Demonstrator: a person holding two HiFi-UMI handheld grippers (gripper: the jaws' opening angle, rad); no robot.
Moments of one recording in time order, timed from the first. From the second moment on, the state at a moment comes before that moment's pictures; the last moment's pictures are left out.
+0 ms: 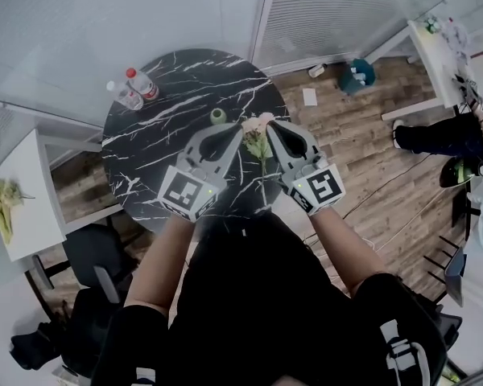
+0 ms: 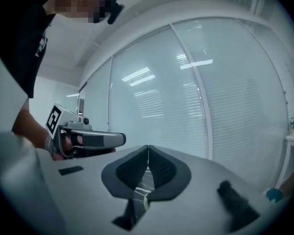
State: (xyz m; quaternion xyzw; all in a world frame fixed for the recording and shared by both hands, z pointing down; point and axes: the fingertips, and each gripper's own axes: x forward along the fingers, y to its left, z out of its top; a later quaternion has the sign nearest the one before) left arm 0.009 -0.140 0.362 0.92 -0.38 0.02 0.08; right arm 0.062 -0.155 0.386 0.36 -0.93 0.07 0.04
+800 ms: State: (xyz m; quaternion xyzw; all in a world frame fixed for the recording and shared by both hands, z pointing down) left arm 0.005 -0.125 0.300 0.93 -0.38 0.00 0.06; right arm 0.036 -0.131 0.304 0.30 -0.95 0.02 0.01
